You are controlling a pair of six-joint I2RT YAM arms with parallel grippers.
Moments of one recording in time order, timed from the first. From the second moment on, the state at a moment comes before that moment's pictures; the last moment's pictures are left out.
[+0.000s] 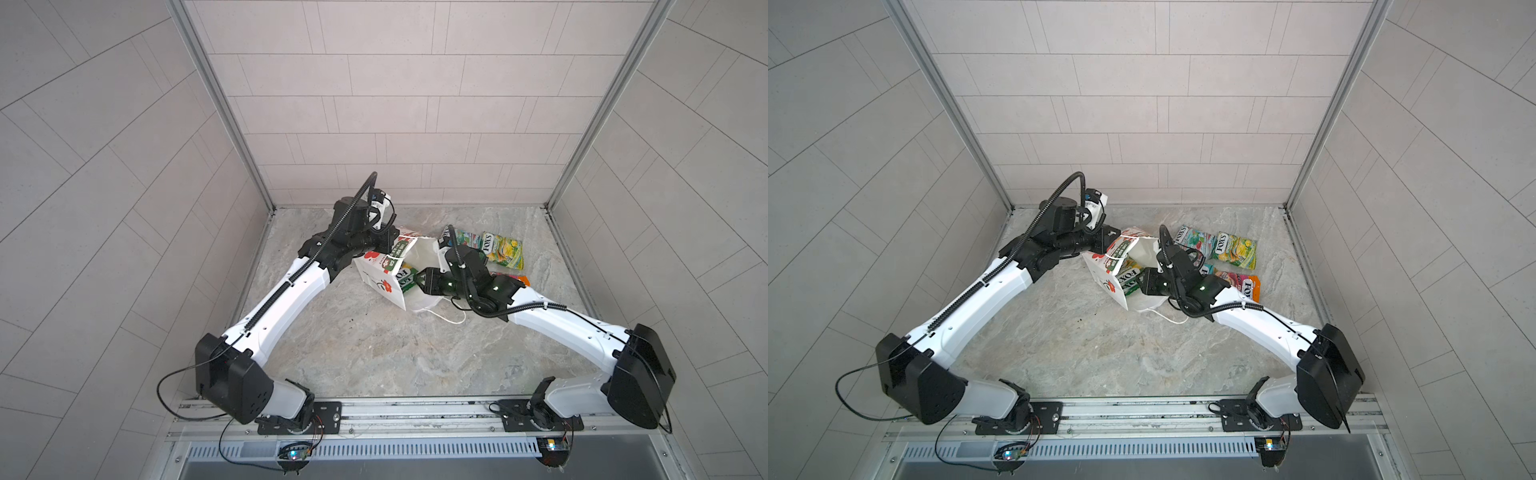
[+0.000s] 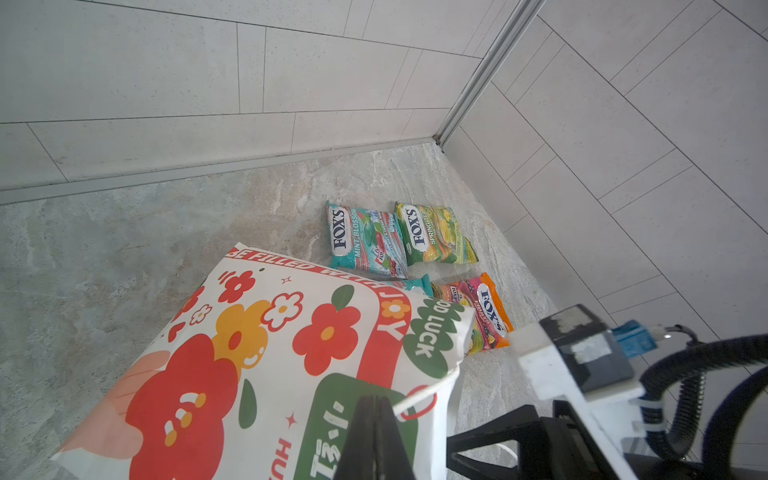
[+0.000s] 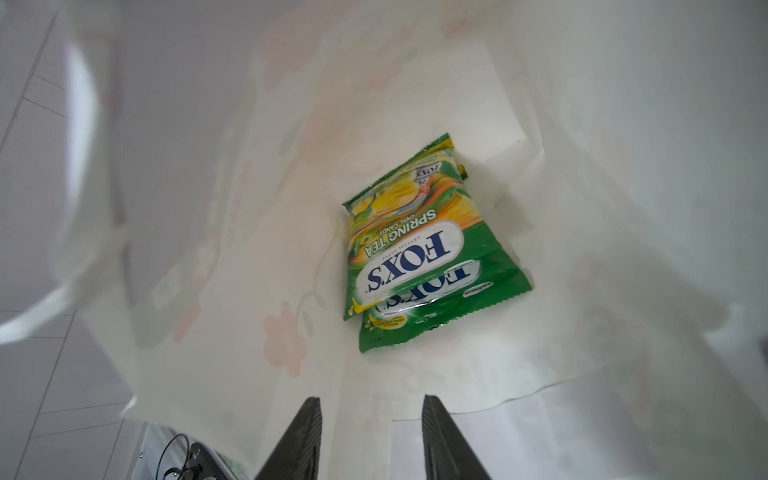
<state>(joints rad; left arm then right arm) -0.46 1.43 1.37 -0.45 0.29 -0.27 0.71 1.40 1.03 -0.27 -0.06 0.73</state>
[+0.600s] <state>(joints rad) -0.46 1.43 1.37 -0.45 0.29 -0.27 0.75 1.69 1.12 -0.21 0.00 0.91</state>
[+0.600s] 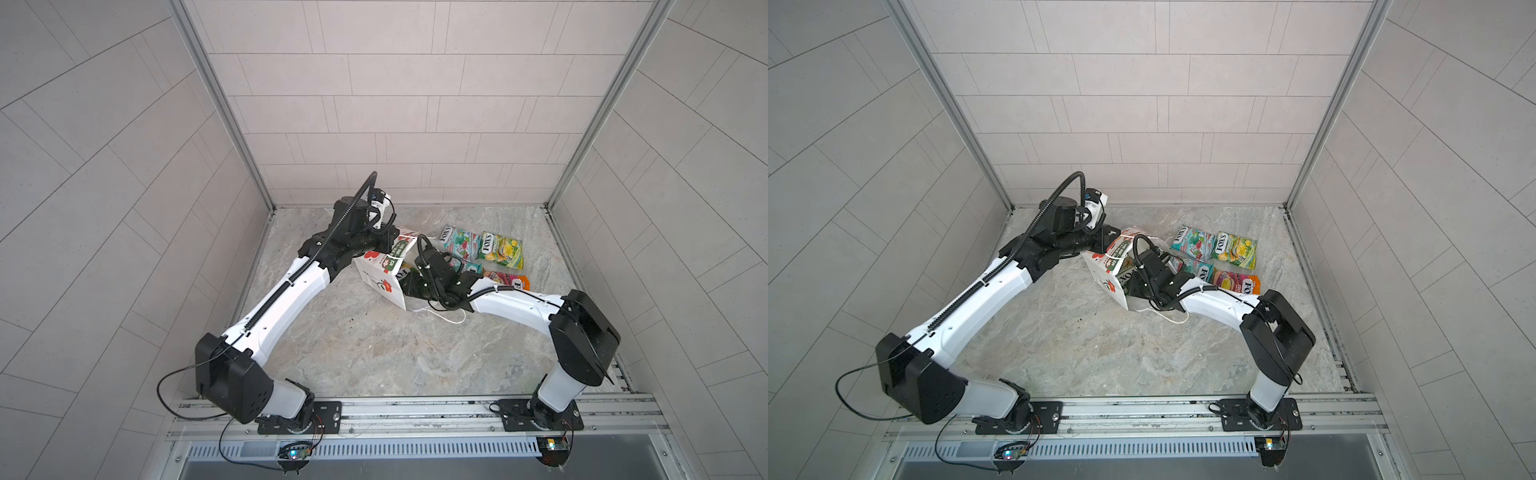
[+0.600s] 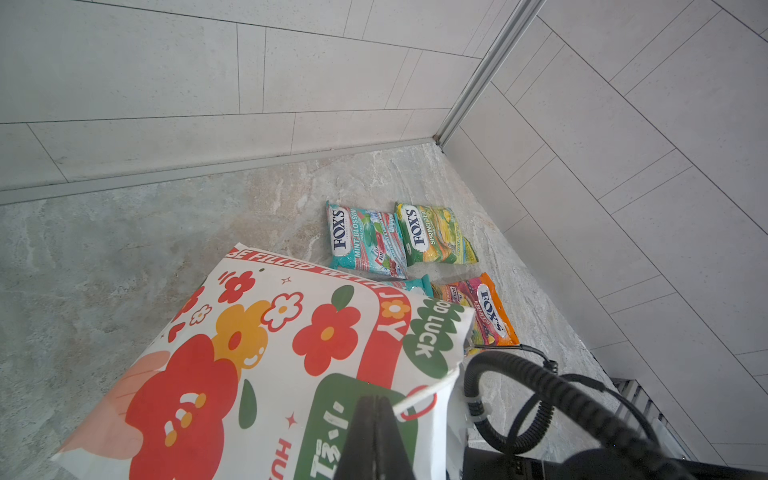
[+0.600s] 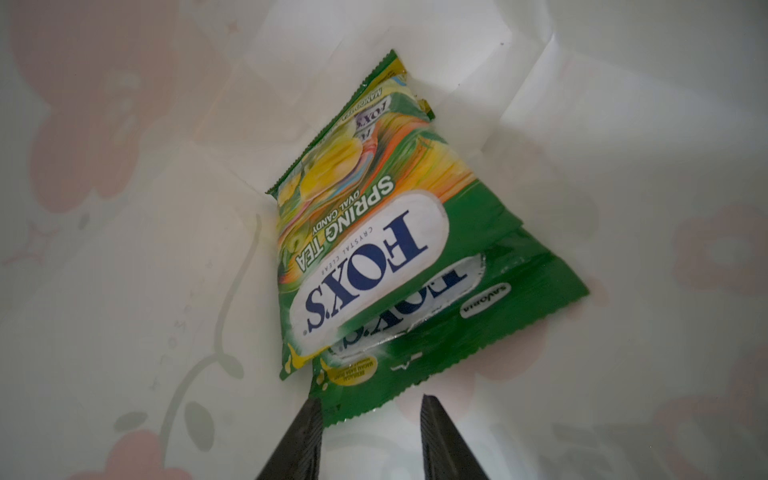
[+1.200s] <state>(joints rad) -0.46 1.43 1.37 -0.45 0.29 -0.27 0.75 1.78 1.14 -0.14 0.13 1.04</state>
